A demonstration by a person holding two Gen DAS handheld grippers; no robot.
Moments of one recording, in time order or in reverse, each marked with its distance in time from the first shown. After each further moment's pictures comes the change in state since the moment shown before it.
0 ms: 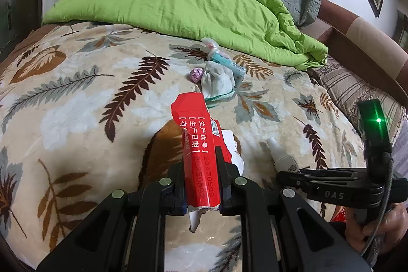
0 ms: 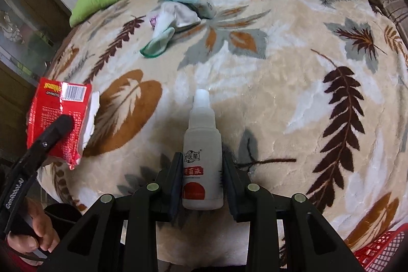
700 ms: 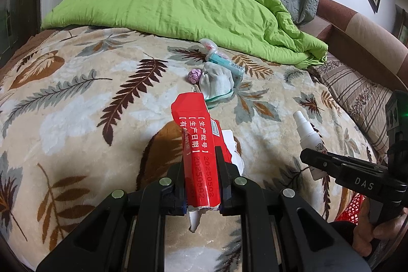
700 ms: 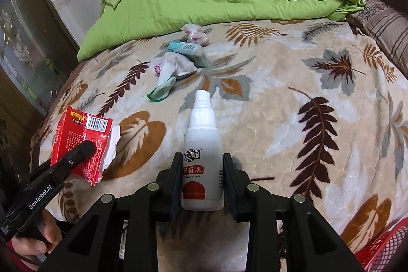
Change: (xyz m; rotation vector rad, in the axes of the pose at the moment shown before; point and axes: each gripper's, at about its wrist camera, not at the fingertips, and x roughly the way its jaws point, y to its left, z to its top) left arm 0.003 -0.003 0.000 0.007 -0.004 0.005; right arm -0.046 -0.004 -0.011 0.031 -0.270 0.003
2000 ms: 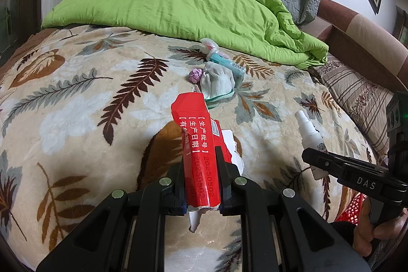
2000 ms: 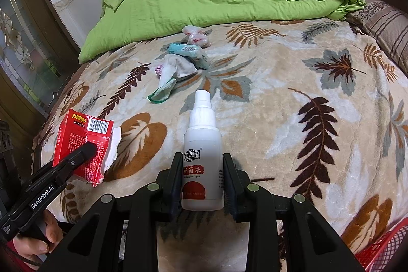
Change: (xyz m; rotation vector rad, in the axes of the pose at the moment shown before) left arm 0.001 -0.001 -0.001 0.002 -0.002 0.002; right arm -0.001 -0.002 -0.001 0.001 -0.002 0.014
